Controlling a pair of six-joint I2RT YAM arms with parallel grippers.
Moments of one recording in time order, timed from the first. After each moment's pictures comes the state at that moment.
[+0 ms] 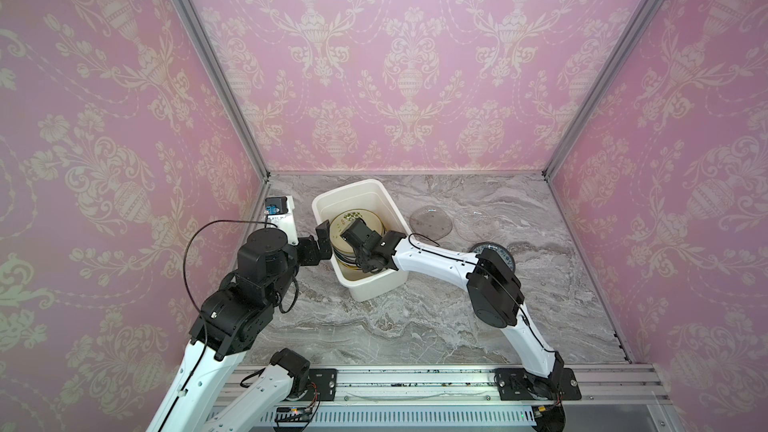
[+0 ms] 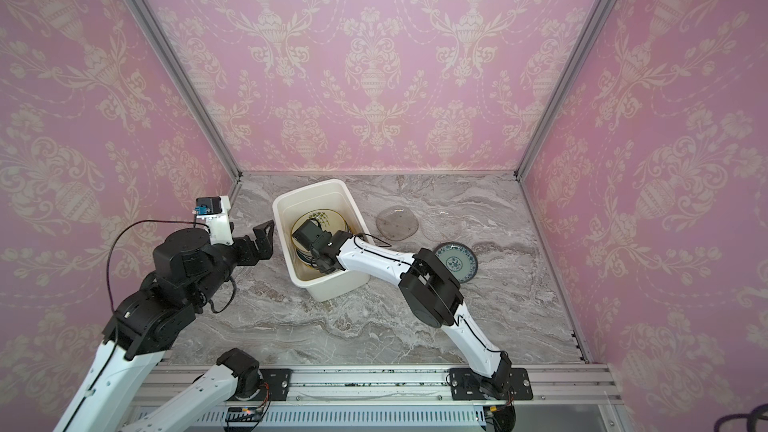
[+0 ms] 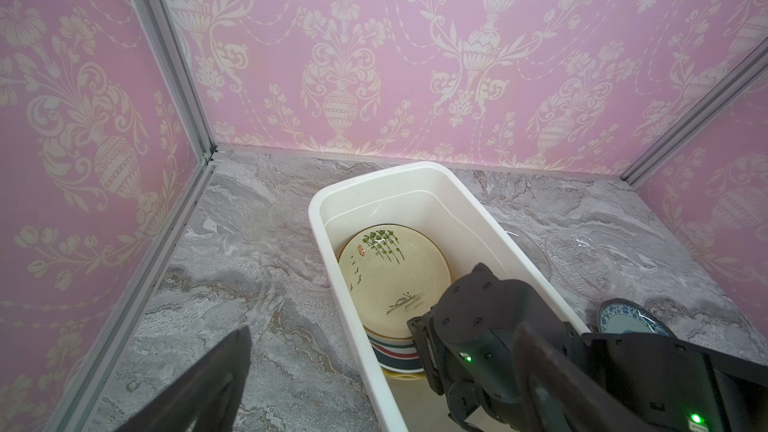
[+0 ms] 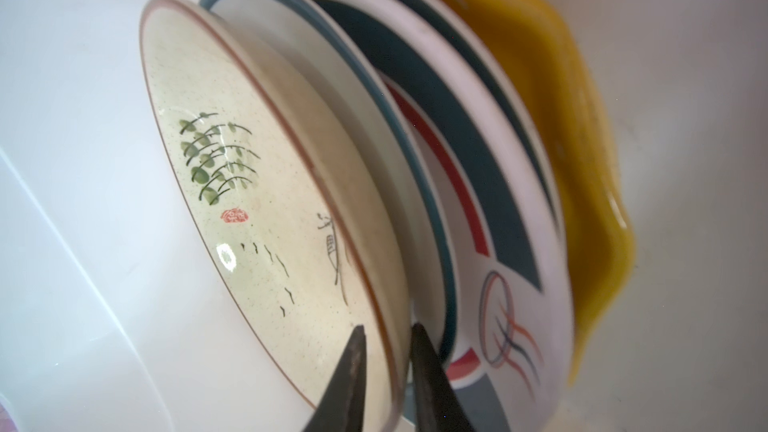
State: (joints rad) left arm -0.44 0.73 1.15 -0.77 -0.33 -0.30; right arm 0.97 2.25 1.90 -0.59 0.31 2.04
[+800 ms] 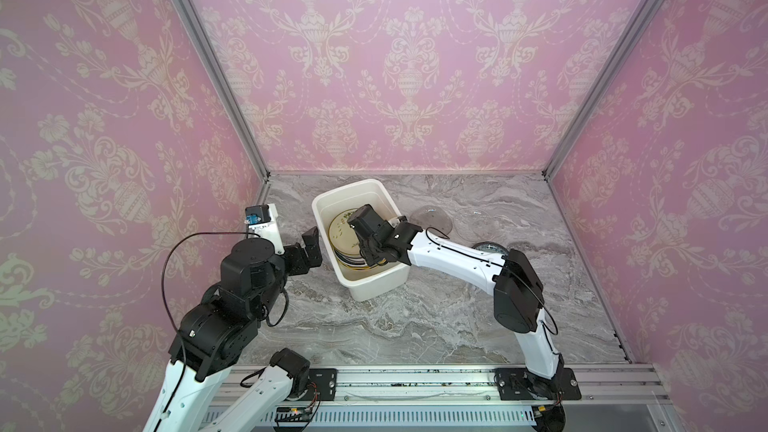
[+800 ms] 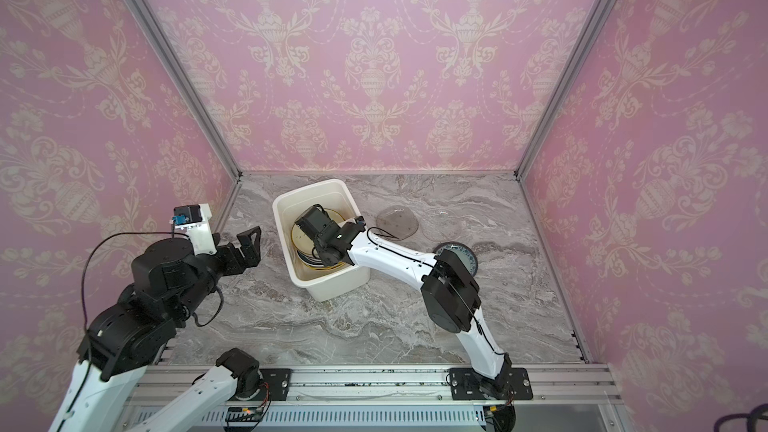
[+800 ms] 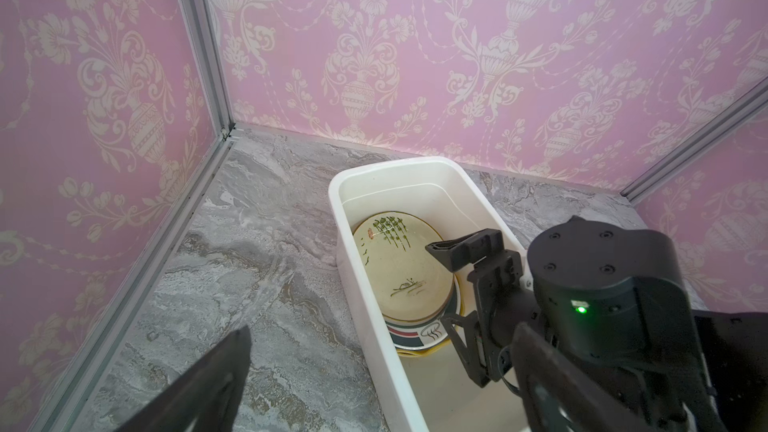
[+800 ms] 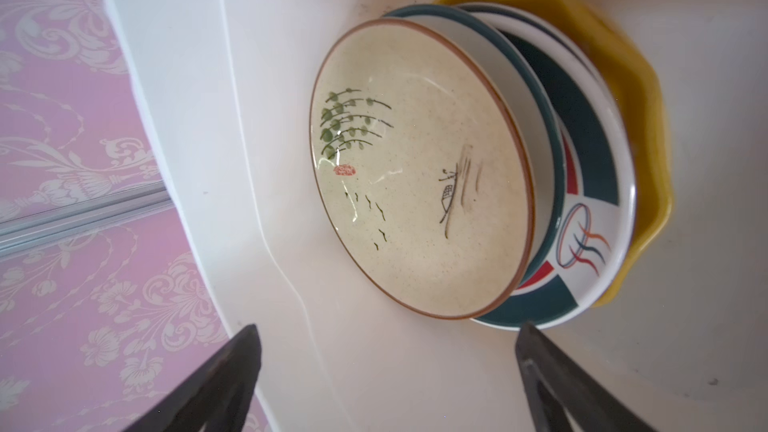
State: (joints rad) left arm -0.44 0.68 1.23 -0.93 -0.36 -0.41; right arm 0.96 2.07 1.85 -0.56 0.33 1.85
